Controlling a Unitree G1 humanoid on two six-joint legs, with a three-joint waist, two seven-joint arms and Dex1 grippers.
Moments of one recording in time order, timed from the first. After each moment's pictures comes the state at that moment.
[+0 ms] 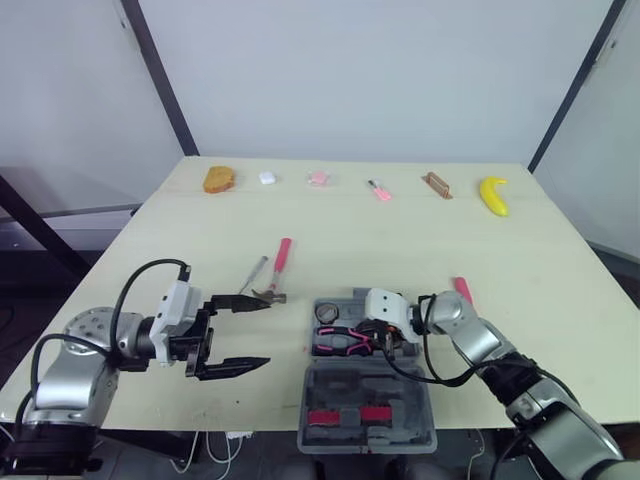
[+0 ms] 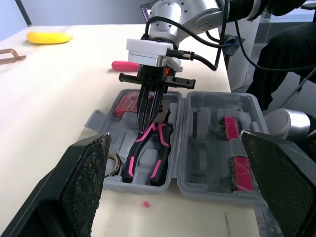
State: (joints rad) left arm -0.06 0.84 0.17 0.01 -0.56 0.02 -1.50; right arm -0.55 -0.31 0.51 0.39 -0.12 0.16 1.01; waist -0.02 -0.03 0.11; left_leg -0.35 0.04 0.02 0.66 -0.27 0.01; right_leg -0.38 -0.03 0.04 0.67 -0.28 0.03
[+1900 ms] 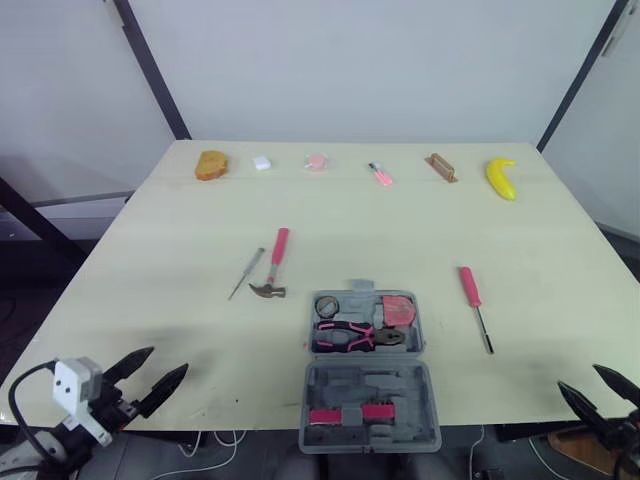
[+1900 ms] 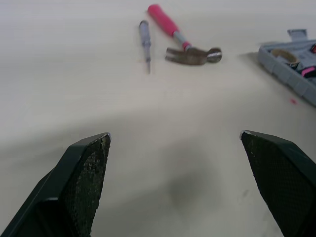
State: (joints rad) left arm 0.30 0.61 0.55 0.36 -0.55 -0.11 -1.14; right arm 0.51 -0.48 -0.57 0.08 0.55 -0.11 0.99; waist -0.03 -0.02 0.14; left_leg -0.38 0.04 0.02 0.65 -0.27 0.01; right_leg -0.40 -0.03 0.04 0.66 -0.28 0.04
